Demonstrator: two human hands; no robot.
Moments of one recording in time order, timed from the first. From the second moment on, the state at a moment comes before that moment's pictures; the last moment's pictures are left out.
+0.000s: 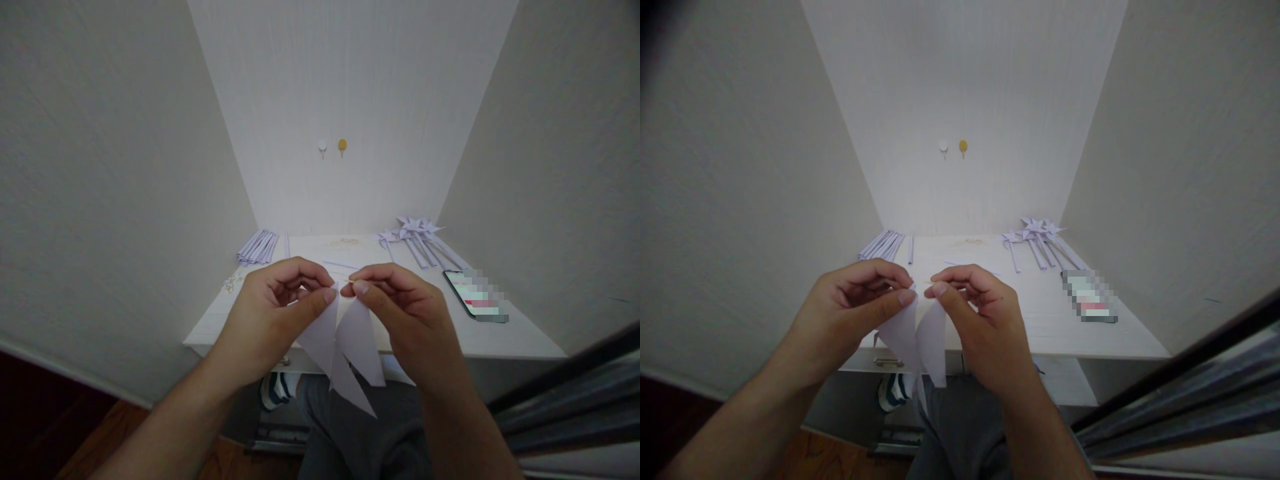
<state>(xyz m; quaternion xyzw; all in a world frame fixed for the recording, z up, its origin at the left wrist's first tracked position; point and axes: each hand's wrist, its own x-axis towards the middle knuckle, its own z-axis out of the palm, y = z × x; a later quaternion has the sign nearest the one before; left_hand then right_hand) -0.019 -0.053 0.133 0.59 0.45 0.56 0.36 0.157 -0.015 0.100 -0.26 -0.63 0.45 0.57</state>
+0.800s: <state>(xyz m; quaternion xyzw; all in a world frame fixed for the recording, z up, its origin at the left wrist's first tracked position) -0.026 -0.053 0.133 0.54 0.40 0.53 0.52 0.159 -0.031 0.107 -0.31 -0.70 0.33 0.55</state>
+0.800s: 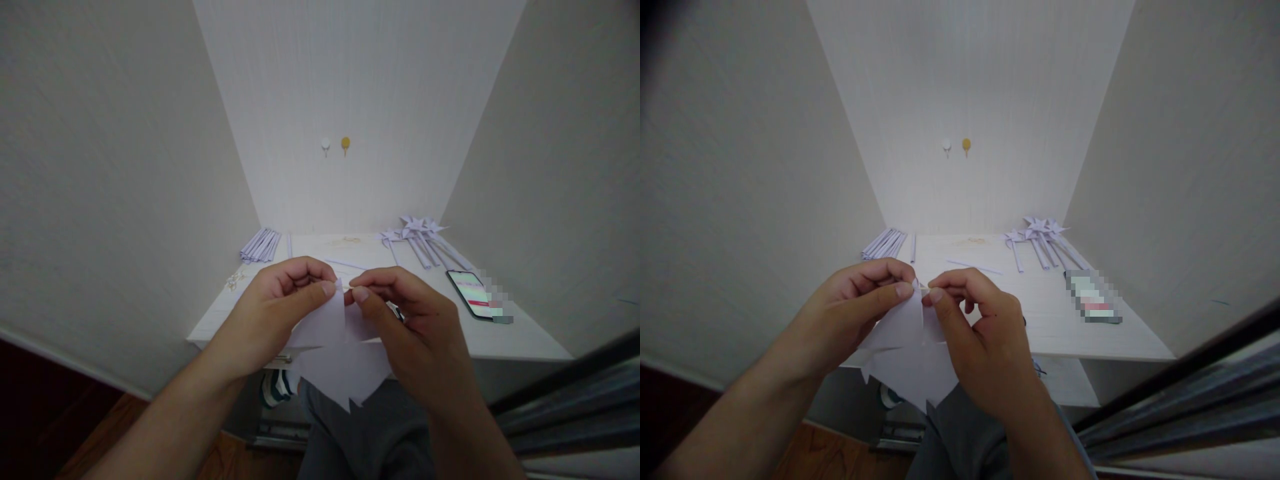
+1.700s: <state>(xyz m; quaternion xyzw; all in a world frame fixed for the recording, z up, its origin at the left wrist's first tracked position) -0.021 -0.055 0.139 0.51 0.40 0.53 0.55 0.157 -0.029 0.107 -0.29 -0.66 0.41 0.56</state>
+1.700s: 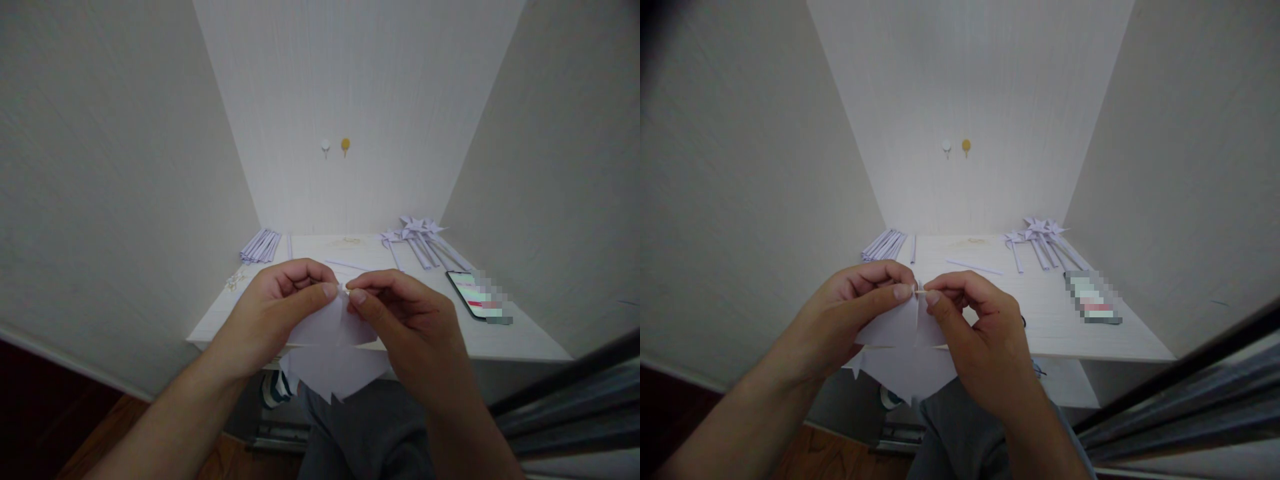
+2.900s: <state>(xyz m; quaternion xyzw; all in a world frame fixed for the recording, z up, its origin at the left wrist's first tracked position) -0.013 -0.054 0.133 0.54 0.45 0.58 0.42 0.154 -0.030 0.107 -0.30 -0.71 0.30 0.57</state>
